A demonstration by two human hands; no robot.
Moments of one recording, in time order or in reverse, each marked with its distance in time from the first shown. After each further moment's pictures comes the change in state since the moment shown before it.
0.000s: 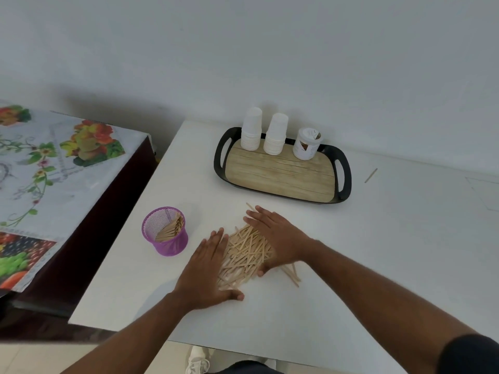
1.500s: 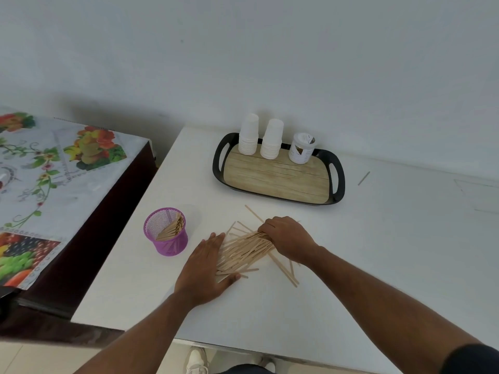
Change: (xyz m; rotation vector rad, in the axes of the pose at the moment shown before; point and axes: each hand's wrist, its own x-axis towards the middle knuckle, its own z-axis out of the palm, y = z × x) left_hand -0.002 0.004 -0.001 -0.057 0.141 -0.062; right_hand -0.021 -0.010 -0.012 -0.197 0.254 0.041
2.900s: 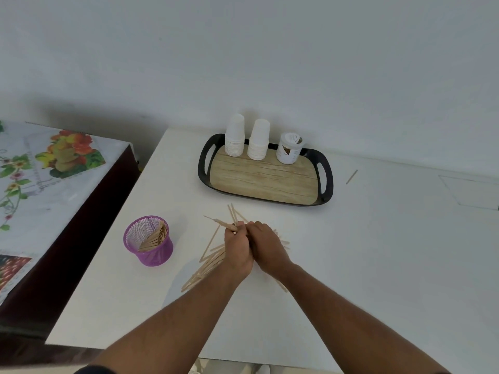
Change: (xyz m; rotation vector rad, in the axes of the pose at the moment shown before) left_hand 0.114 0.130 0.004 -1.785 0.273 -0.991; right_hand 0.008 -0.036 0.025 0.334 0.152 0.327
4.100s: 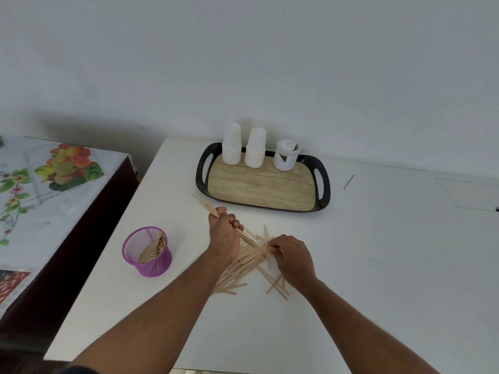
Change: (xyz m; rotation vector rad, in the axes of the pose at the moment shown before) left_hand 0.015 0.055 0.013 0.019 -0.014 0.108; right_hand -0.038 0.046 -0.022 0.010 0.181 0.202
